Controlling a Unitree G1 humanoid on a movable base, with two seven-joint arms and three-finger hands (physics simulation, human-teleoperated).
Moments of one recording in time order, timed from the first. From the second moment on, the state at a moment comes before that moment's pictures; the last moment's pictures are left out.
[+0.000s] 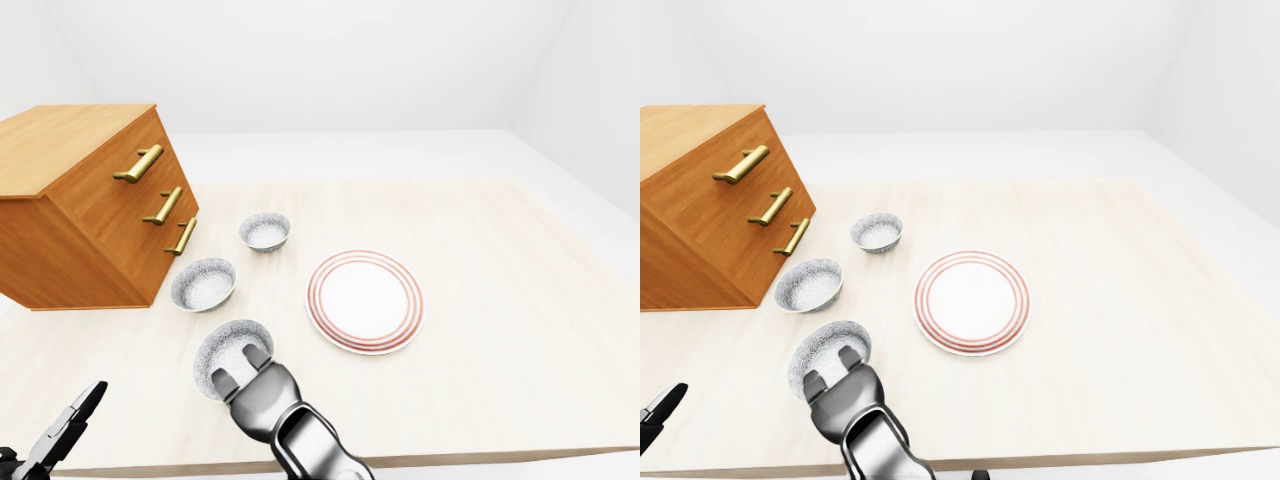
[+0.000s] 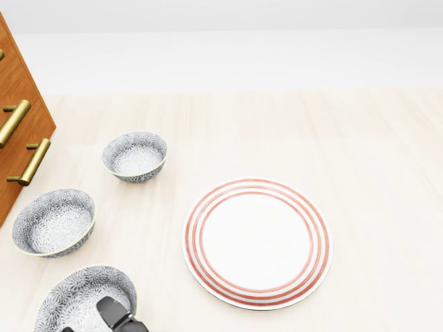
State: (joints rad) left arm 0.29 -0.08 0.81 -0.31 -0.32 0.09 0.34; right arm 0.06 0.19 0.90 -0.04 -1.69 0.09 0.67
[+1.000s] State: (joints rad) left arm 0.29 -0.08 0.81 -0.31 -0.32 0.09 0.34; right arm -0.06 0.31 0.74 0.22 -1.59 0.09 0.66
